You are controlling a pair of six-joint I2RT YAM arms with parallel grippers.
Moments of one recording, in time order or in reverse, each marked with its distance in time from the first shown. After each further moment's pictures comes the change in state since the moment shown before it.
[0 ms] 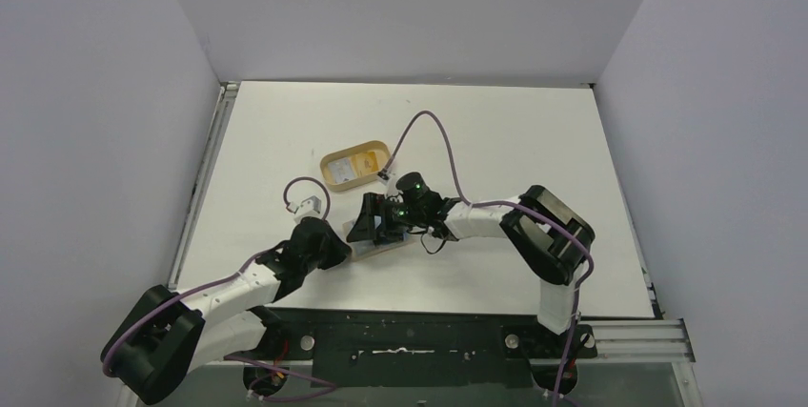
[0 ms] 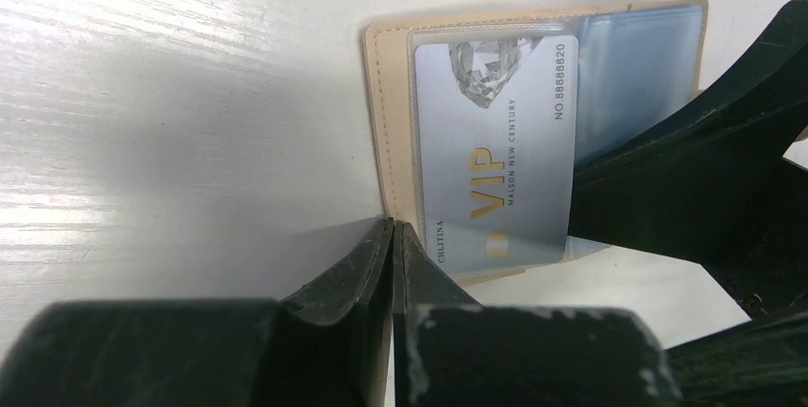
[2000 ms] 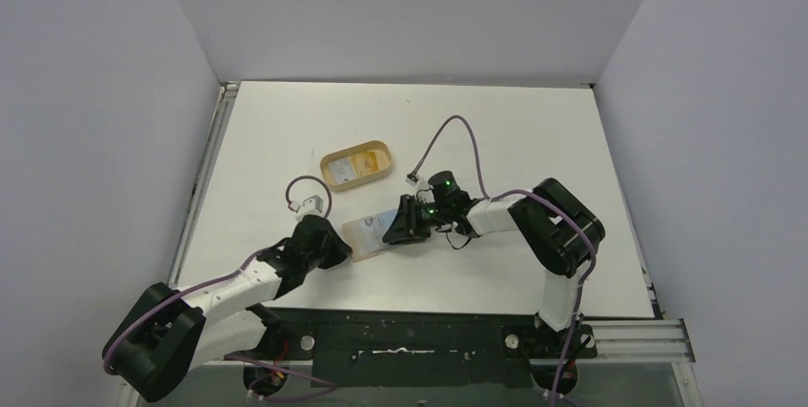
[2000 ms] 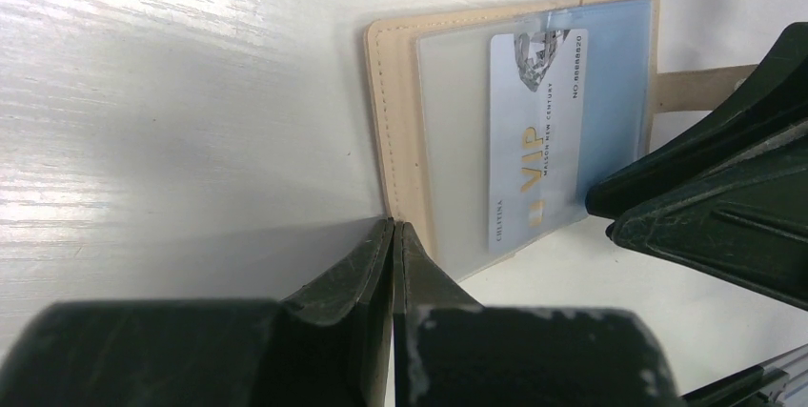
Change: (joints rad) left arm 0.000 0.016 0.028 -0.044 0.010 0.003; right arm -0.181 -0.001 -0.137 0.018 -0.173 -0.058
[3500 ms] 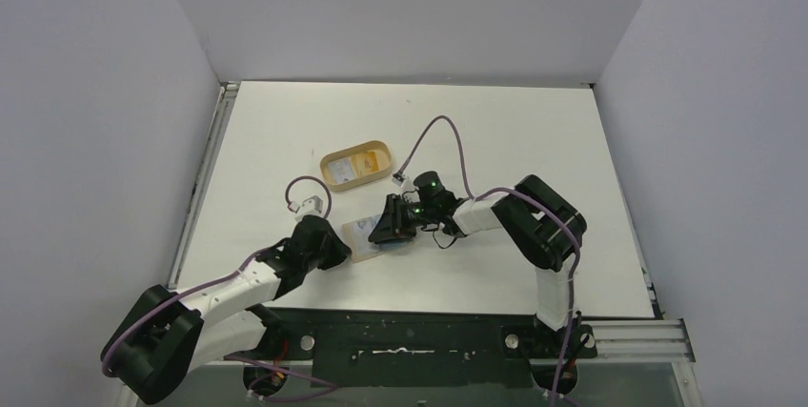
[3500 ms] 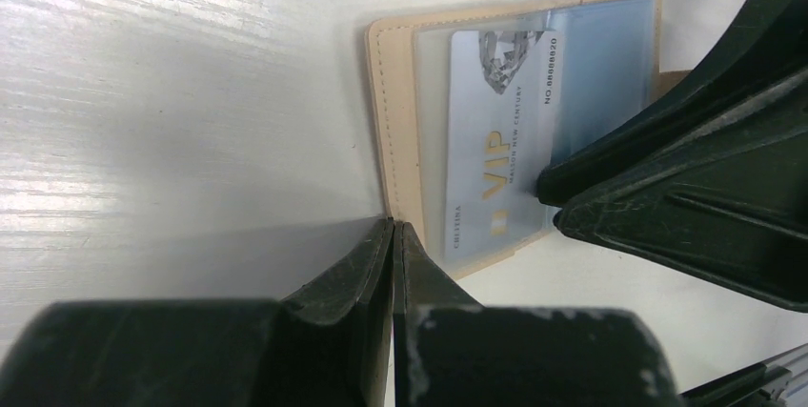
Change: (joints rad) left arm 0.000 -0.016 0.002 -0.024 0.001 0.000; right arm 0.064 0.086 0.084 0.064 0.015 0.063
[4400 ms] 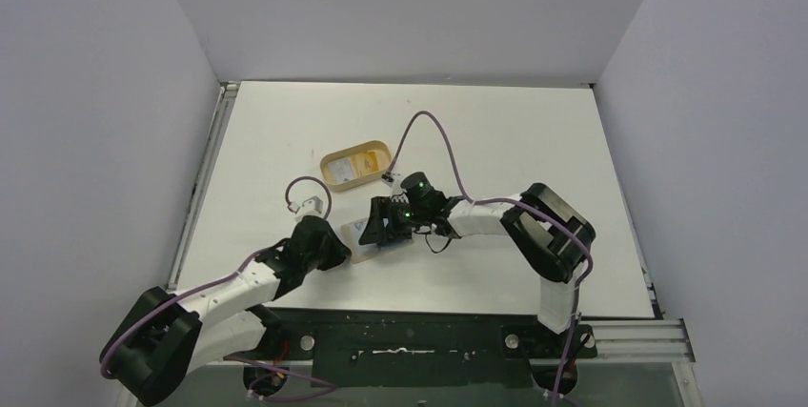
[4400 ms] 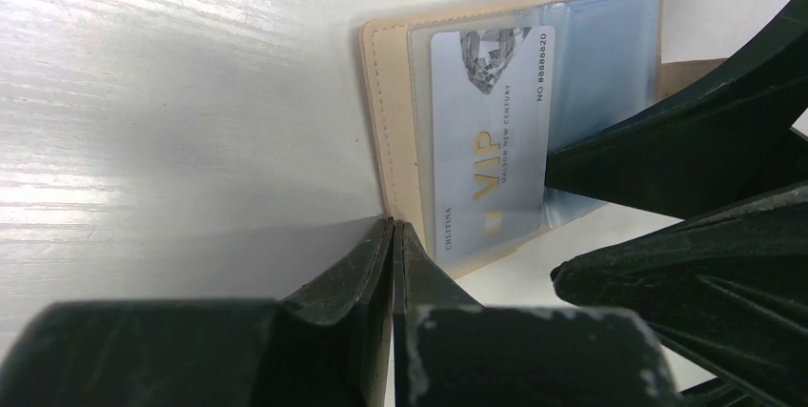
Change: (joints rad) left arm 0.000 -0.008 0.000 -0.013 0.001 0.005; right arm 0.079 -0.077 0.054 -0.205 0.178 -0.174
